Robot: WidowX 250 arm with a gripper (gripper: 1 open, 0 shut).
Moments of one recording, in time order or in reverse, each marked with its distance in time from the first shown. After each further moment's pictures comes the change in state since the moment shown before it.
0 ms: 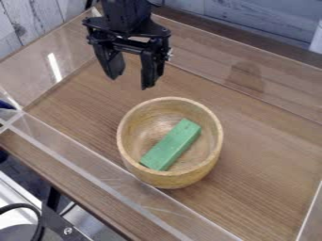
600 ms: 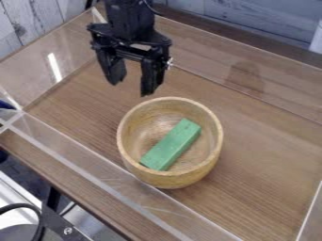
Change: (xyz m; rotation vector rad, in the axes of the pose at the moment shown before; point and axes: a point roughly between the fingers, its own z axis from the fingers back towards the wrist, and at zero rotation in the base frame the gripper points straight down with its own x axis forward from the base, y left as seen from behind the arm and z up) arm -0.001 -0.005 -0.009 0.010 0.058 -0.086
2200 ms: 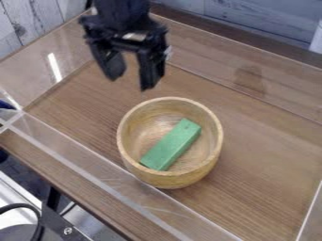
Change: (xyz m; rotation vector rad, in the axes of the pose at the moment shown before) arm -0.011 -0.017 0.026 -0.086 -0.071 -0.007
